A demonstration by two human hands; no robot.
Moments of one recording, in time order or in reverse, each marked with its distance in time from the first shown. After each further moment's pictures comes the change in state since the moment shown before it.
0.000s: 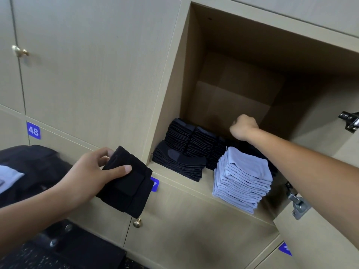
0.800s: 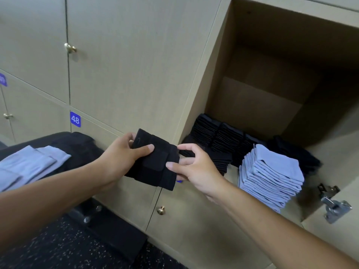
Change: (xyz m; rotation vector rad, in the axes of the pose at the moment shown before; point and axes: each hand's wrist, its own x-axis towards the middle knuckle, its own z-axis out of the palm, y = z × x) left_hand 0.002 -0.003 -0.014 -0.227 0.025 -0.074; right_hand -0.216 -0.109 0.070 1.089 -0.628 -0.161
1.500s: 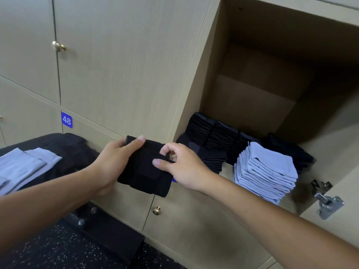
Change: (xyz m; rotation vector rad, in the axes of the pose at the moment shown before) left_hand -0.001 -0.005 0.007 -0.030 -0.028 -0.083; right_hand 0.025 0.003 0.003 -0.580 -0.079 -0.228
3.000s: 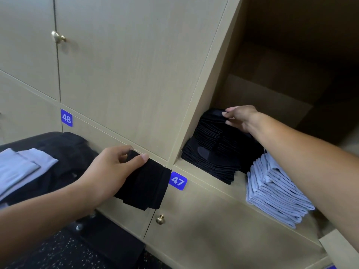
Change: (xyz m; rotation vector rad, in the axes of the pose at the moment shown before) left_hand -0.001 -0.005 -0.014 0.346 0.071 0.146; right_hand 0.151 0.078 -0.157 0.526 0.483 0.503
